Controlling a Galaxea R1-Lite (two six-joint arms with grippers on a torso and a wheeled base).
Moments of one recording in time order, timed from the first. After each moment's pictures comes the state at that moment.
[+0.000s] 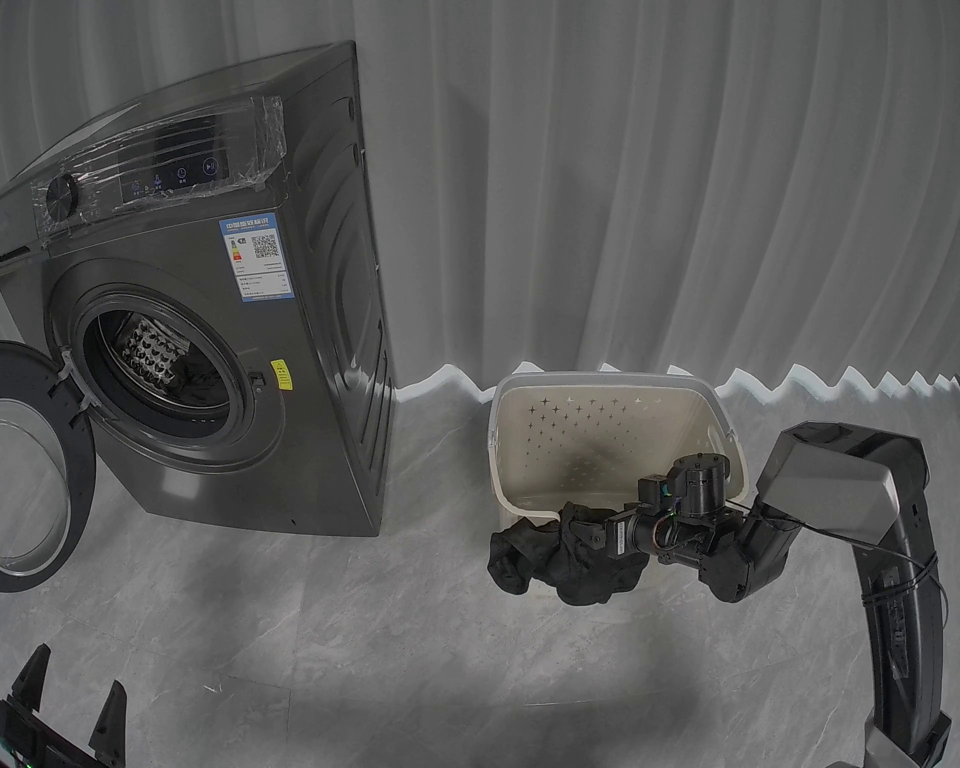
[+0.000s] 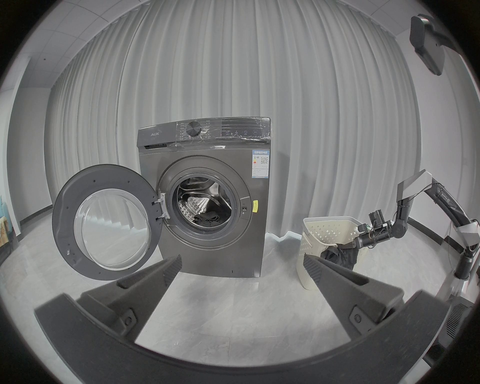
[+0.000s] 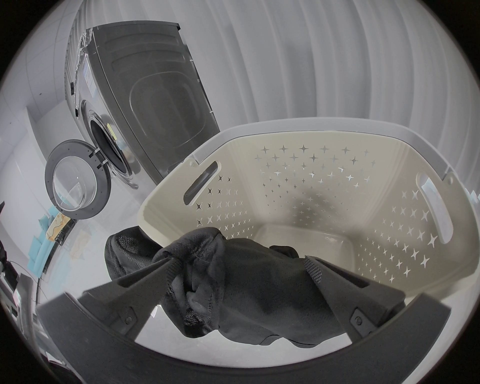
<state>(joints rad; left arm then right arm) 0.00 0.02 -0.02 0.00 0.02 -0.01 0.32 2.52 -1.04 -1.04 0.19 0.07</state>
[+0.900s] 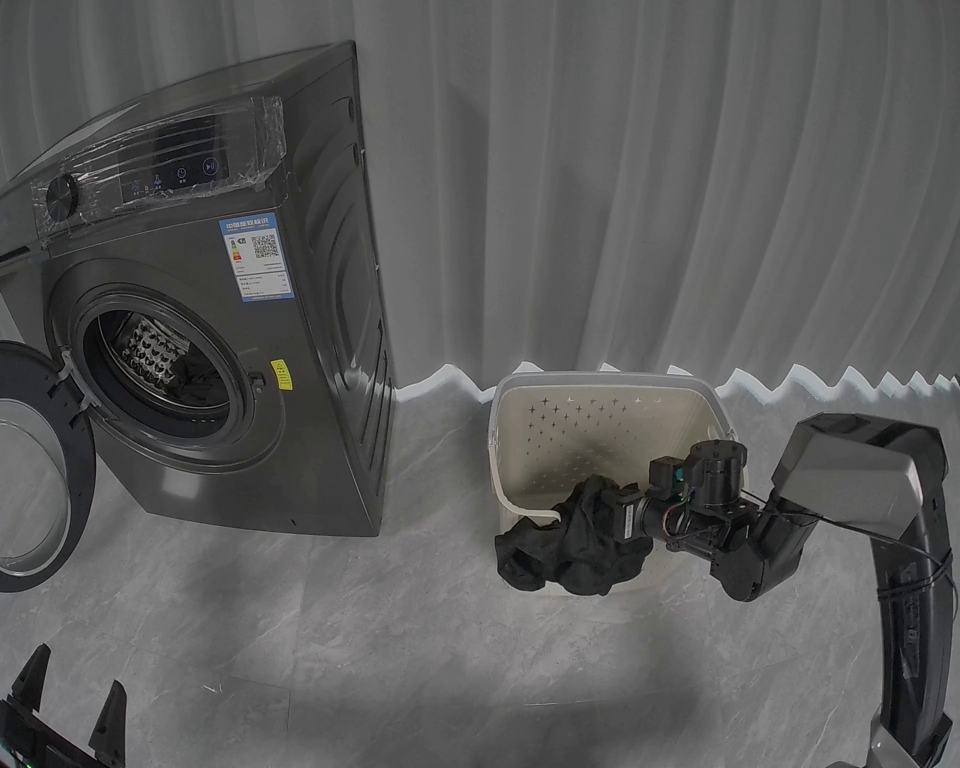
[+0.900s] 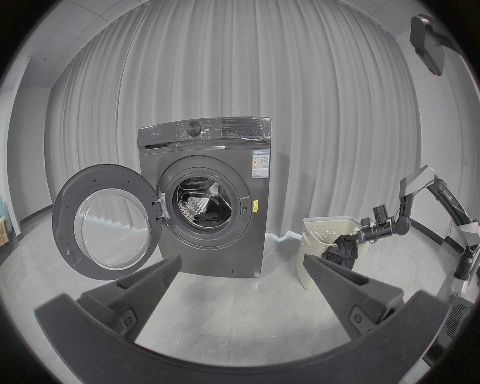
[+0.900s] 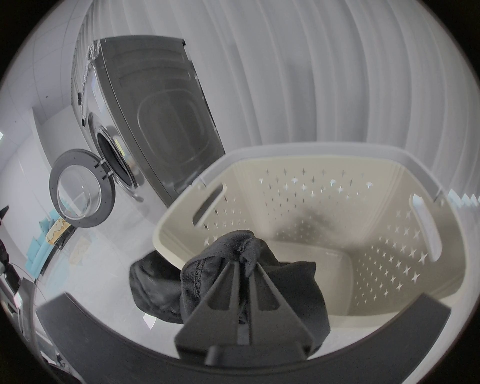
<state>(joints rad) 0.00 0.02 -0.02 0.00 0.02 -0.01 0.33 2.45 -0.97 -1.15 0.19 0.08</state>
